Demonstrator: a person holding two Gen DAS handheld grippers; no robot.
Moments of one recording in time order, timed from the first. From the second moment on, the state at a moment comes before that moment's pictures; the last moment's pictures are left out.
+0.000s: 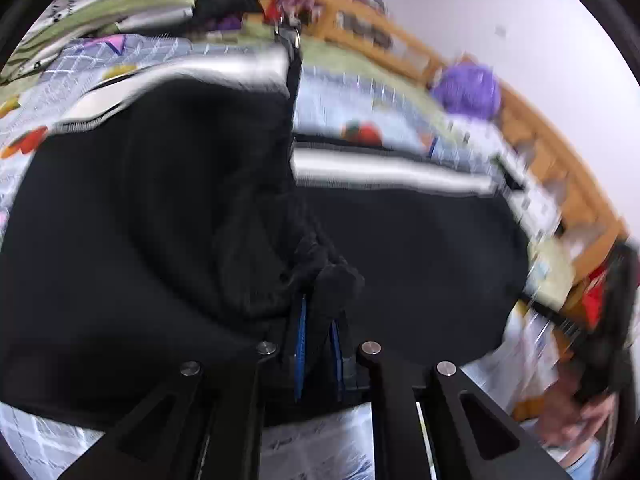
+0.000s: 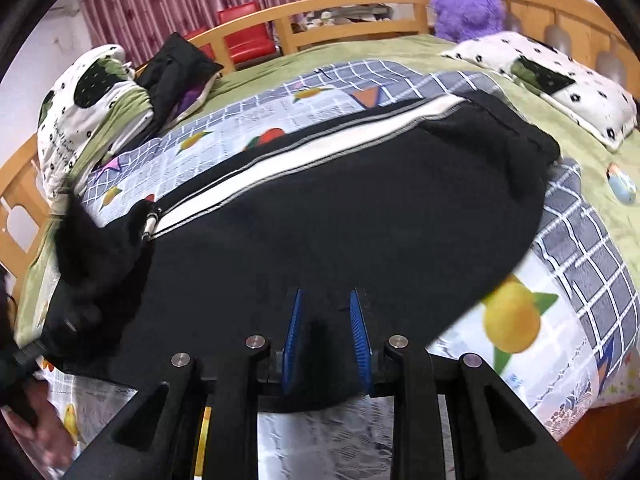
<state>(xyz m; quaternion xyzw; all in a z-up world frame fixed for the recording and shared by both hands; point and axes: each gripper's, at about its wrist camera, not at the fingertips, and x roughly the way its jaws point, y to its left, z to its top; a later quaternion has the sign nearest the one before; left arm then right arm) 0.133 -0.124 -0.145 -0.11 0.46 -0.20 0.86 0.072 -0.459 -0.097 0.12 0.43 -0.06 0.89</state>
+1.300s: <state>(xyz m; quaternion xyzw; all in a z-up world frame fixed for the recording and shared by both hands) 0.069 0.049 -0.135 -0.05 0.46 -0.14 0.87 0.117 -0.295 -0.103 0.11 0.44 0.14 0.88</state>
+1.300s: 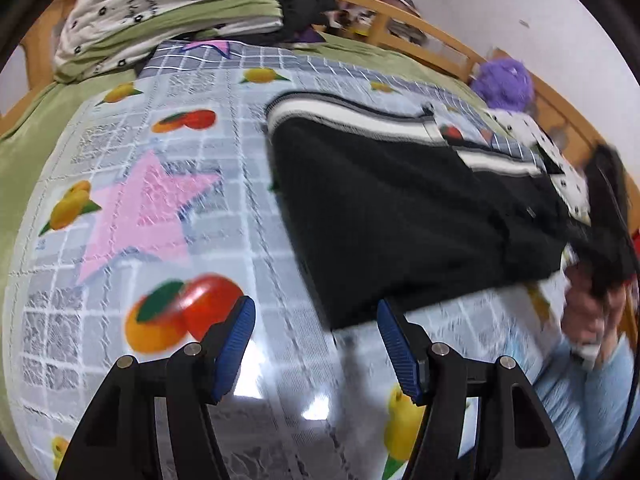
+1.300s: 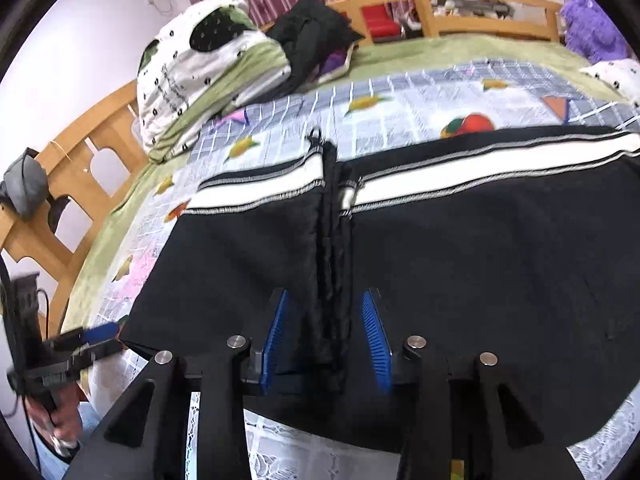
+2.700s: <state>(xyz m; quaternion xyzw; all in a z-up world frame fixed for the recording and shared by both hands) 0.057 0.017 -0.155 -0.13 0.42 -0.09 0.89 0.129 -0.350 -0.128 0.16 0.48 0.07 0.86</state>
